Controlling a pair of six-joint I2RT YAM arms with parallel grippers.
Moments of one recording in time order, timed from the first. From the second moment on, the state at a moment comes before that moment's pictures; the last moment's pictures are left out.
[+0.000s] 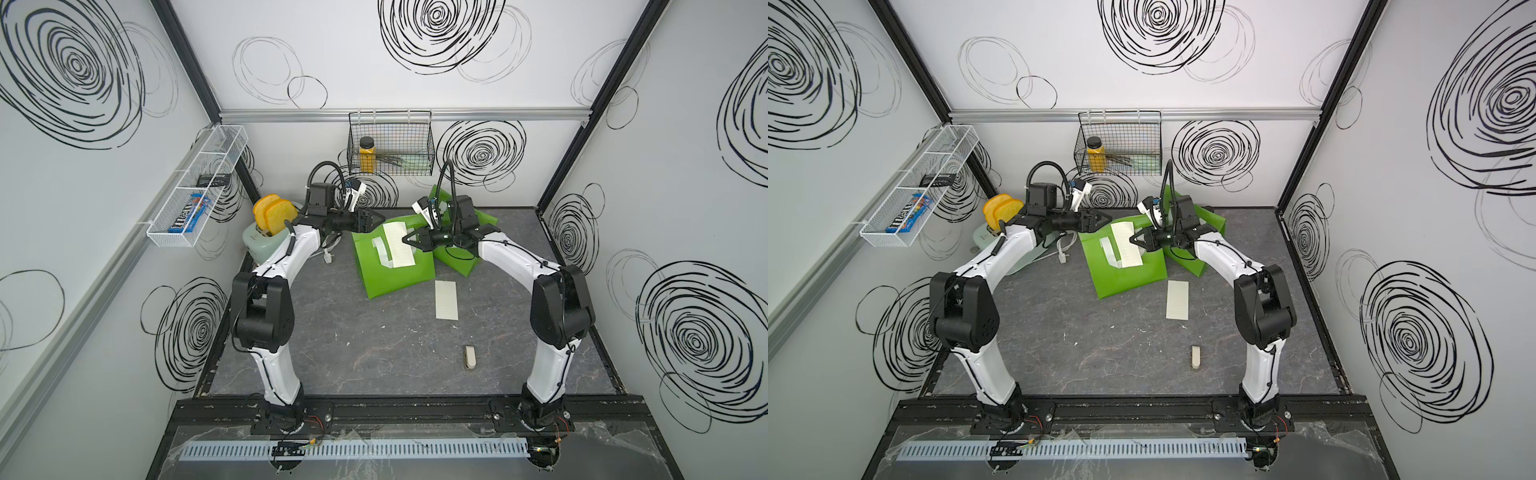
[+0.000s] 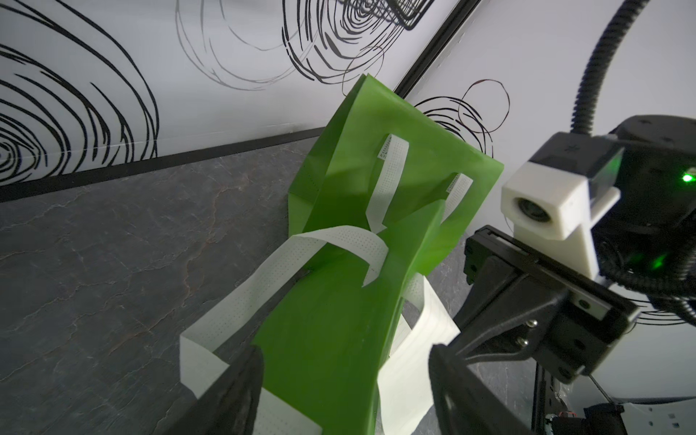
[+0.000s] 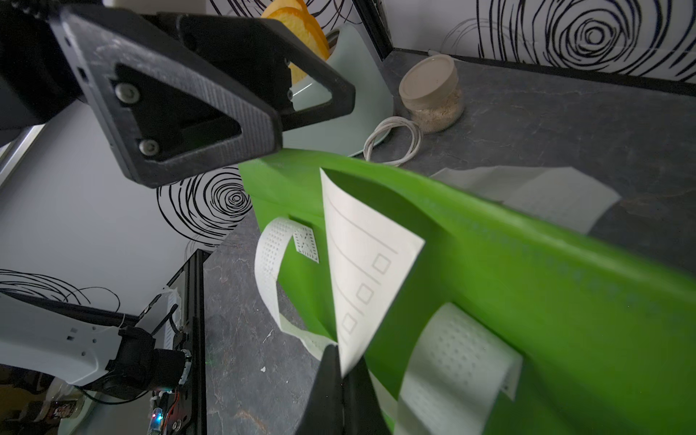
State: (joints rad) left arm -0.14 1.87 1.62 -0.33 0.79 -0.14; right arm 0.42 1.90 1.54 -0.24 -0.82 0.15
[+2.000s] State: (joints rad) left arm -0.19 1.90 1.65 -0.48 0.74 0.02; right arm 0.44 1.97 1.60 -0.25 -0.82 0.17
